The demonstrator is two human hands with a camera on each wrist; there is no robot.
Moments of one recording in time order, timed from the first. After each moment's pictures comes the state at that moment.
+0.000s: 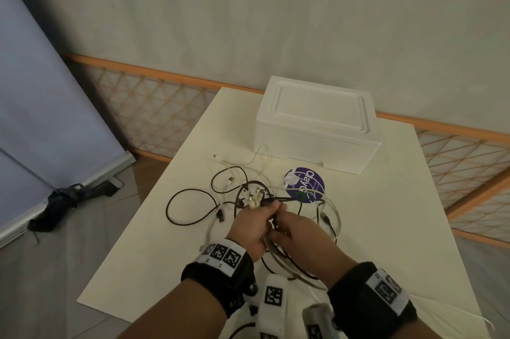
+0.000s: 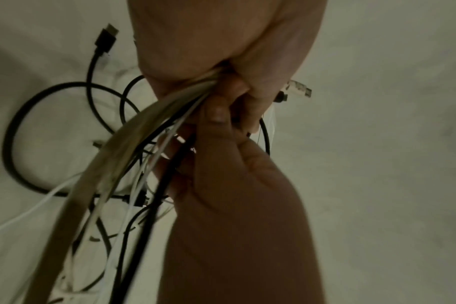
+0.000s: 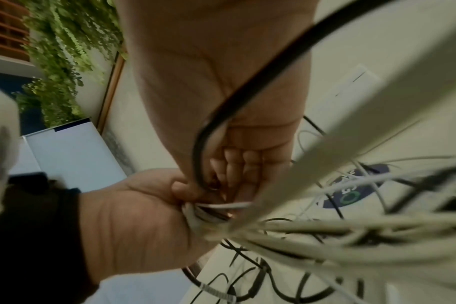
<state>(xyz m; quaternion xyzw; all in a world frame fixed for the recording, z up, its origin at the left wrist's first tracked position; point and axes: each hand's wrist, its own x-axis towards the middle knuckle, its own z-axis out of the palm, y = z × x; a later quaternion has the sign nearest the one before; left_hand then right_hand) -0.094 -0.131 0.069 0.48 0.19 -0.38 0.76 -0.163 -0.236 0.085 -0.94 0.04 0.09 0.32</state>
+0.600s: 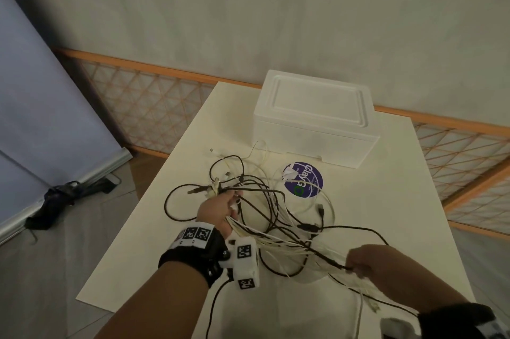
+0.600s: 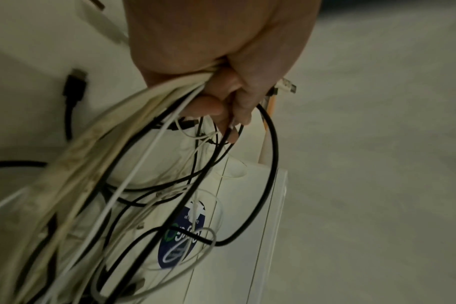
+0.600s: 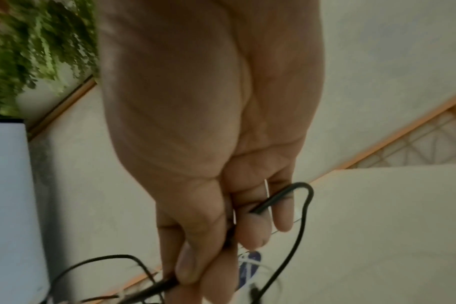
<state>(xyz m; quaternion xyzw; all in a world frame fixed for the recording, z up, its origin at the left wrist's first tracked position) -0.042 -0.088 0.042 0.62 0.21 -0.31 0.68 -0.252 -0.343 0.089 -0.95 0.07 0.24 0.19</state>
